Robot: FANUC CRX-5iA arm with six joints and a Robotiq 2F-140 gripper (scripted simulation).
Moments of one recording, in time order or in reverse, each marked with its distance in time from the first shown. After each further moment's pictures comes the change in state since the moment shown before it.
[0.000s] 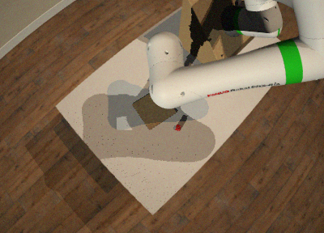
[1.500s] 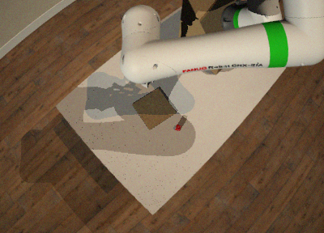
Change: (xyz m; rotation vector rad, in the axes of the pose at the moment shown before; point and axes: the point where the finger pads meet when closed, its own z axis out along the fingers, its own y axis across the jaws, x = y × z) arm 0.071 -0.020 -0.078 0.002 -0.009 -0.261
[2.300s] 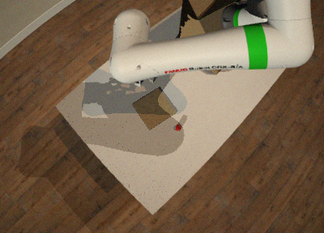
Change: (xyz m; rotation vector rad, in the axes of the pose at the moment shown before) arm 0.040 0.003 0.036 -0.003 0.009 -0.135
